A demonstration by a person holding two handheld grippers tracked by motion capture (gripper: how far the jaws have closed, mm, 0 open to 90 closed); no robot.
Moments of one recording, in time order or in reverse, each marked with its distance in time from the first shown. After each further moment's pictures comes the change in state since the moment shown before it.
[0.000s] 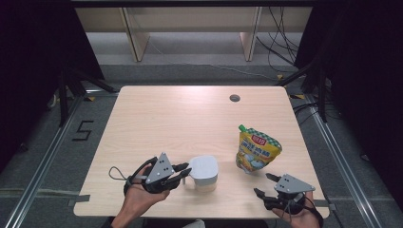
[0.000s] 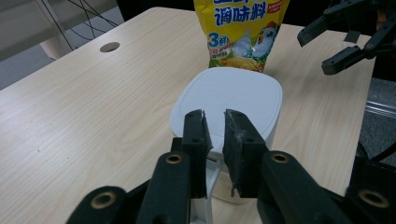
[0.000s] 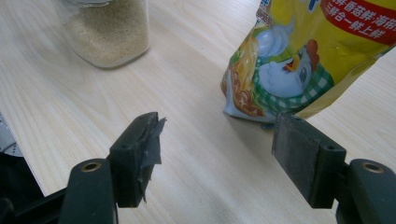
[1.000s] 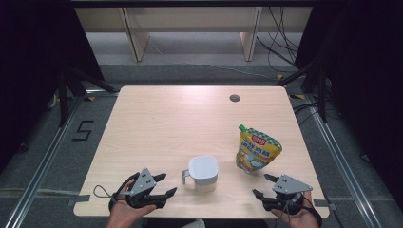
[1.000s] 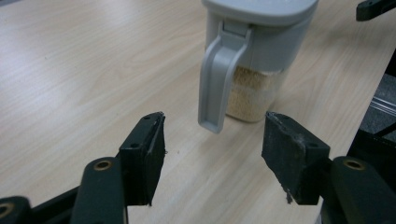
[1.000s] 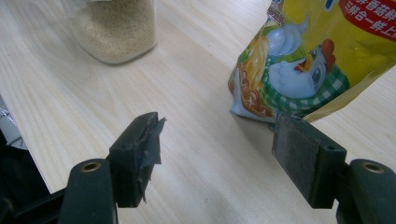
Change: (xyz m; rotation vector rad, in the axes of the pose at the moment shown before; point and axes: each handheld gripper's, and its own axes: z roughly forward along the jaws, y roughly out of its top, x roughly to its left) left arm 0.004 -0.071 -0.020 0.102 0.049 -0.133; right arm 0.002 0.001 0.002 0.017 0.020 -0.017
